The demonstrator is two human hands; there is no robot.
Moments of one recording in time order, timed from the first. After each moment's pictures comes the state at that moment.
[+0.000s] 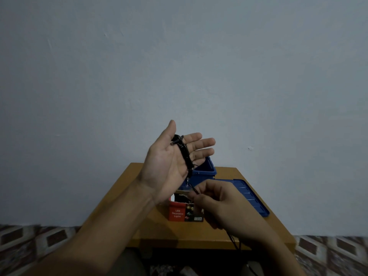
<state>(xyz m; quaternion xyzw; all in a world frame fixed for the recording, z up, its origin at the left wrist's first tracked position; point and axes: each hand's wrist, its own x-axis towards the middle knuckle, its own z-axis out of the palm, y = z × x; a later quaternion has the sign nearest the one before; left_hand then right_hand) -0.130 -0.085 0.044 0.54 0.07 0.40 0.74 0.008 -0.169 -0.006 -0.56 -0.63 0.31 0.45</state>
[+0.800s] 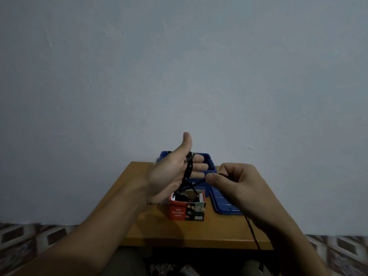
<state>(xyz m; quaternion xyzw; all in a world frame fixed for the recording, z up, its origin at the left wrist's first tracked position) -0.137 -0.081 0.040 0.69 0.24 0.25 0.63 0.019 -0.176 0.020 -0.54 -0.62 0.20 0.53</state>
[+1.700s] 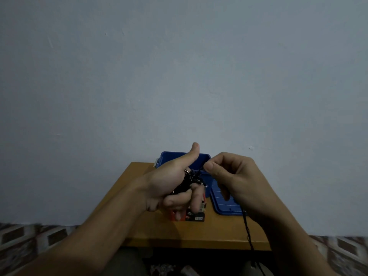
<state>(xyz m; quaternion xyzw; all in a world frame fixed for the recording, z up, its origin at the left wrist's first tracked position) -0.146 -0.077 0.034 0.76 0.18 0.07 0.62 0.021 -0.168 0.025 -0.49 -0.65 0.19 0.55</state>
